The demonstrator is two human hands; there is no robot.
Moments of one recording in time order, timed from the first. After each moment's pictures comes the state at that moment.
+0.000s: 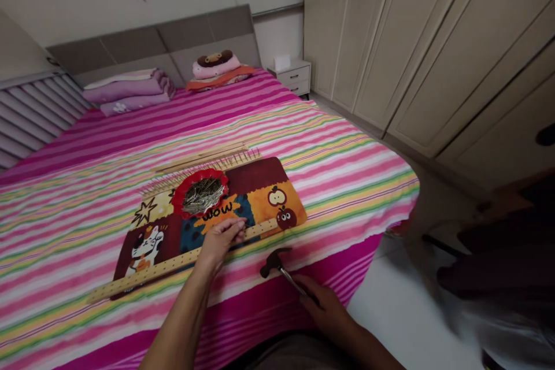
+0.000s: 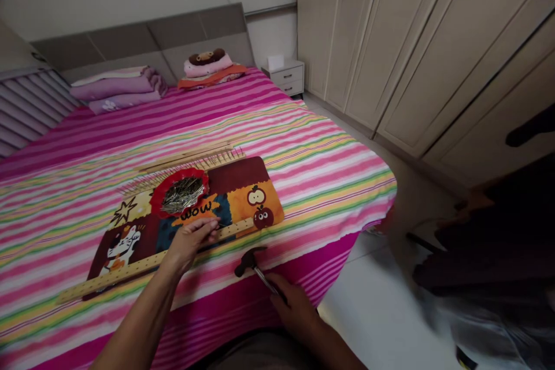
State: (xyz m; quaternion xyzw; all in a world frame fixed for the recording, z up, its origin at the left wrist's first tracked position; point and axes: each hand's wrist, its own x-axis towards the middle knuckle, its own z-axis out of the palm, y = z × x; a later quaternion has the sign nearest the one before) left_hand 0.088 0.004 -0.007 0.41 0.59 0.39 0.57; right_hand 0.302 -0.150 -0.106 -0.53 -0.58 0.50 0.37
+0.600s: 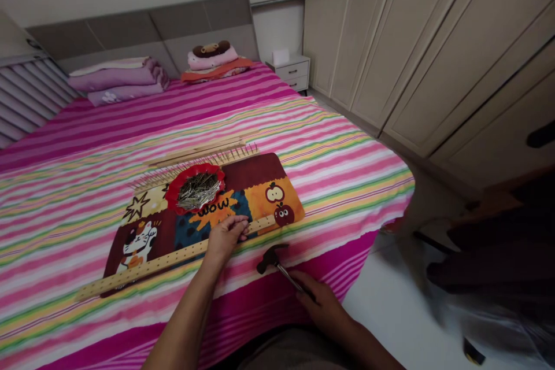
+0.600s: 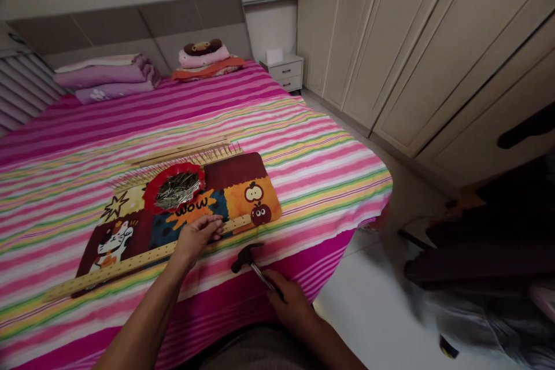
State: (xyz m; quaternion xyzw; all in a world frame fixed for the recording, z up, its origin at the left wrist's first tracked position) left_hand 0.098 0.007 -0.026 0.46 0.61 0.36 0.53; right_hand 0.301 -0.149 -0.116 -0.52 -0.59 0.49 0.37
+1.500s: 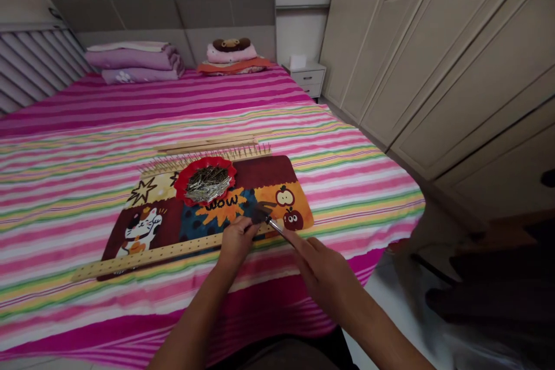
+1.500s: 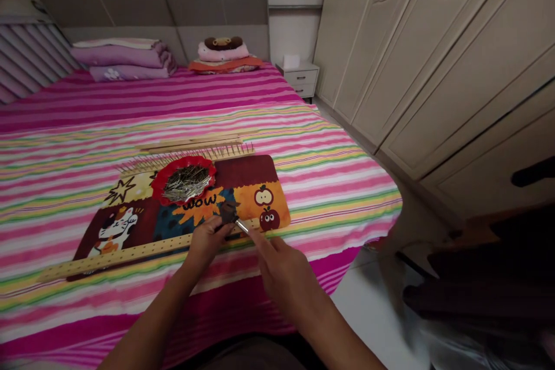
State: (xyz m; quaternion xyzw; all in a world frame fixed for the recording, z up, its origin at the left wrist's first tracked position) left_hand 0.097 0.001 -0.049 0.67 0.61 0.33 0.28; right_hand 0.296 -0.090 0.015 -0.54 -0.78 0.20 0.25
